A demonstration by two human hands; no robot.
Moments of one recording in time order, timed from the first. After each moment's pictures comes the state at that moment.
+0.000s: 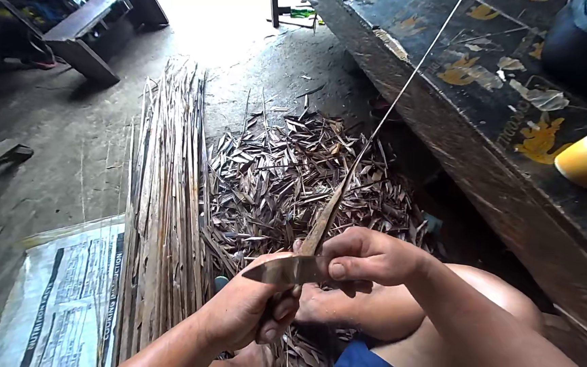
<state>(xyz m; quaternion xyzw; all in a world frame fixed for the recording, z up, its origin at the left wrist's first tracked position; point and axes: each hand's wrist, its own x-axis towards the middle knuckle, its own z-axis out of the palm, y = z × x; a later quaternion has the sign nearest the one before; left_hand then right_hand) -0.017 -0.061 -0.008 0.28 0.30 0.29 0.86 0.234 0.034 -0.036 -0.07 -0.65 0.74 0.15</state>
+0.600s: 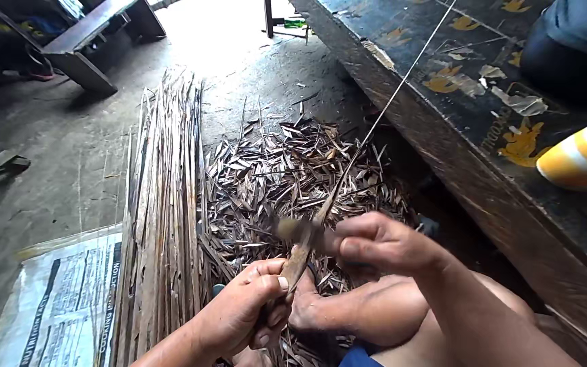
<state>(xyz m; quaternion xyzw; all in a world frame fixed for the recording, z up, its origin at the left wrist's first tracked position) -0.020 -0.057 -0.008 0.32 0.28 0.29 0.85 0.254 0.043 -0.020 -0.14 -0.66 0.71 0.21</state>
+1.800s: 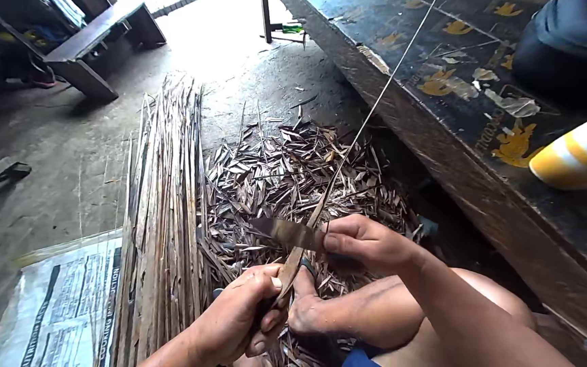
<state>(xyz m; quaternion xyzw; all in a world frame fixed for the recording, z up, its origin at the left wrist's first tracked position) -0.022 -0.061 -0.011 0.30 0.28 0.30 0.86 0.240 0.046 -0.033 -0.15 -0.64 0.72 0.22</state>
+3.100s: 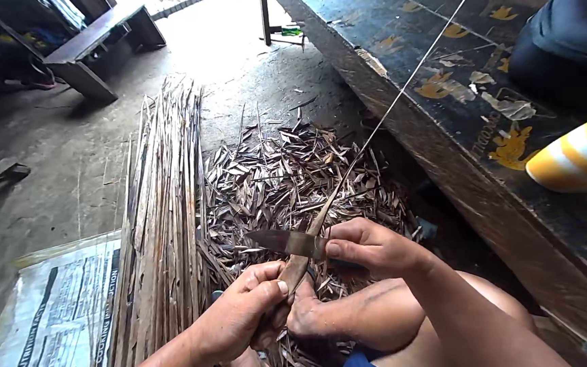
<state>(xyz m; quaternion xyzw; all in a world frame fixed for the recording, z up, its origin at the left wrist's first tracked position) -0.017 -0.057 -0.010 0.36 0.30 0.31 0.82 0.249 0.046 -0.027 -0.17 -0.67 0.70 0.20</state>
